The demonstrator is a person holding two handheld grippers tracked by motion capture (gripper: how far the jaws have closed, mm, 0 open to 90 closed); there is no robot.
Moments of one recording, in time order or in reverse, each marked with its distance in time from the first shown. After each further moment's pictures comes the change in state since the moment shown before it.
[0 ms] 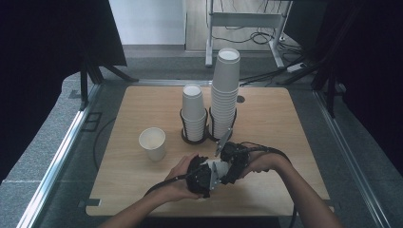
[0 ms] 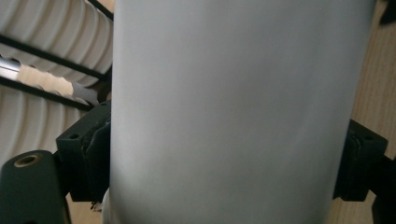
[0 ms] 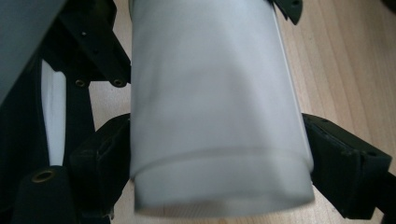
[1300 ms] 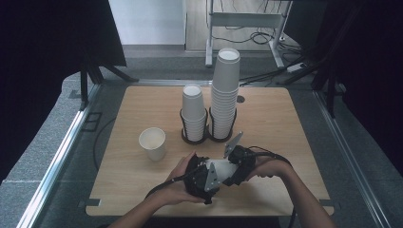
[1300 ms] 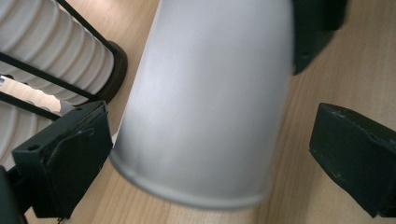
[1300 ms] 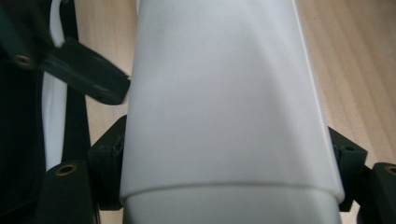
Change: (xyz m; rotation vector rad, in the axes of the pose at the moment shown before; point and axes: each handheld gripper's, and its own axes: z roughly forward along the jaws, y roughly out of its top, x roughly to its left) left arm 0.000 -0.004 -0.019 -0.135 -0.066 -0.099; right arm -0.009 -0.035 0.012 -0.112 0.044 0.045
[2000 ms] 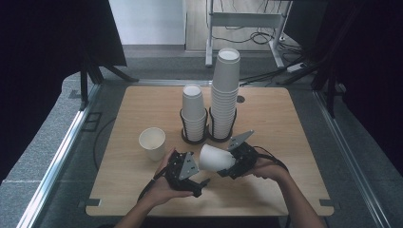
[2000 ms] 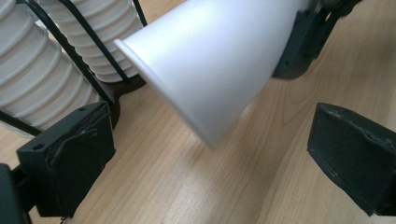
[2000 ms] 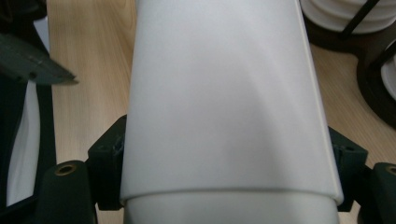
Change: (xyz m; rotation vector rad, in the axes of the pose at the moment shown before) left arm 0.026 -0.031 -0.029 -0.159 0.003 -0.309; right arm -0.003 -0.005 -0.003 -0.255 -0.119 0.084
